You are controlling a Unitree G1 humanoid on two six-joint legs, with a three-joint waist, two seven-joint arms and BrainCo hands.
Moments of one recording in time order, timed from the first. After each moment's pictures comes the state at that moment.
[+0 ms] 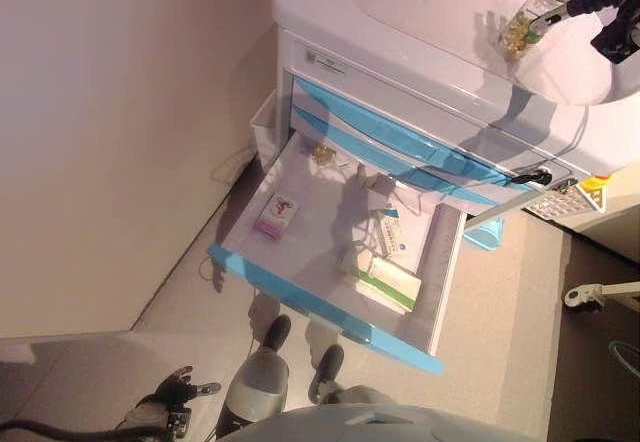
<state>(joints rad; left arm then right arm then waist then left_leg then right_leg) 0.07 0.41 -0.14 1.12 -0.20 -0.03 -0.07 -1.53 -1.02 0.84 0.97 0.06 0.08 0.20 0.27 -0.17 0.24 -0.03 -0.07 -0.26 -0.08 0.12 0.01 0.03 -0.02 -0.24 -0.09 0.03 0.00</state>
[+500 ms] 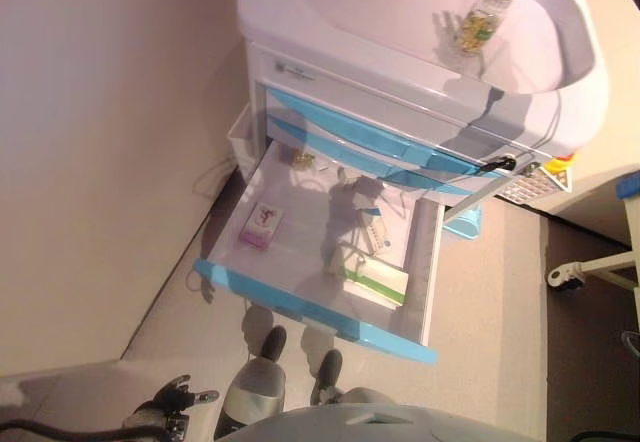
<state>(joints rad) 0.07 0.40 -0.15 1.16 -0.17 -0.02 -0.08 -1.58 -1.09 0.81 0.88 0.28 0.05 0.12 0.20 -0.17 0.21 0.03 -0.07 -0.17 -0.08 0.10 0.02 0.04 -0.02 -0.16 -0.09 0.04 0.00</state>
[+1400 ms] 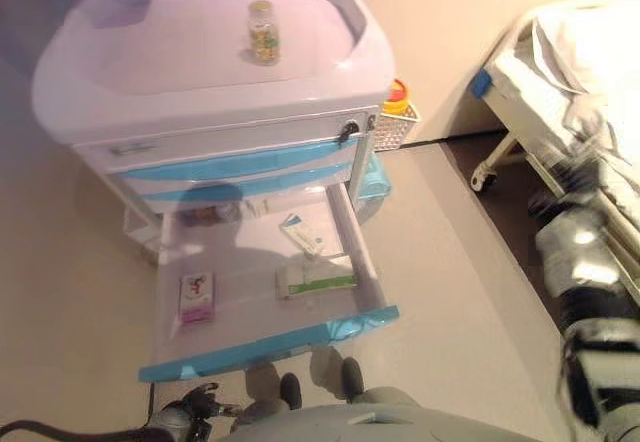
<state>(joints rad) 0.02 0.33 -0.29 1.16 -0.07 0.02 -0.10 -0.28 -0.53 -0.02 0.59 0.42 -0.12 -0.36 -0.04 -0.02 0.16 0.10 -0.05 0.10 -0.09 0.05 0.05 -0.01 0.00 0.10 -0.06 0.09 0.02</state>
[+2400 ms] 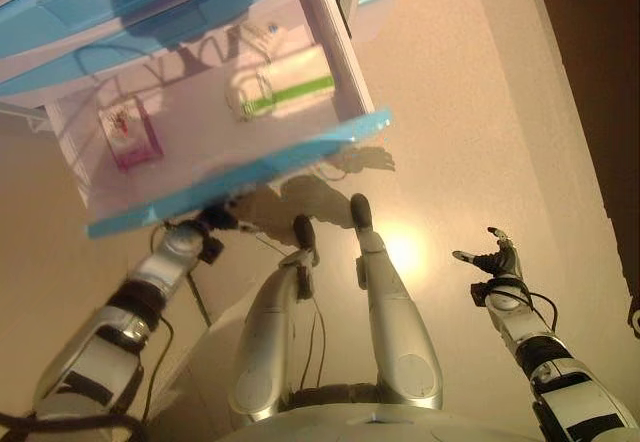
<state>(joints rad) -0.60 0.71 -0.46 0.68 -0.29 0.13 -0.07 -0.24 -0.49 0.21 0.91 0.07 -0.14 -0.43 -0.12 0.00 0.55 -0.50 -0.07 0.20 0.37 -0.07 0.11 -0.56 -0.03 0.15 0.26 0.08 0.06</state>
